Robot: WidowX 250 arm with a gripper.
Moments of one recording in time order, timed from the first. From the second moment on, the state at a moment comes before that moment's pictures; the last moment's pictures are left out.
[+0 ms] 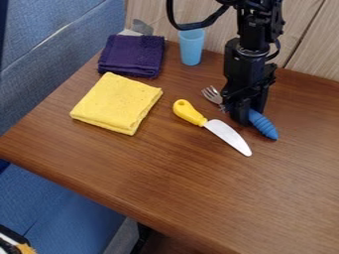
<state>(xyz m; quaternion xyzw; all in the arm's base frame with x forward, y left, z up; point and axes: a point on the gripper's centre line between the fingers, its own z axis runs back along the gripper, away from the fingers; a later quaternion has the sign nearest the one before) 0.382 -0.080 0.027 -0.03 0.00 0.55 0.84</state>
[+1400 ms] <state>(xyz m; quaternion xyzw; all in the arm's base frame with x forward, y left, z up) 0.334 -0.017 0.103 -0.09 -0.04 0.57 0.81</state>
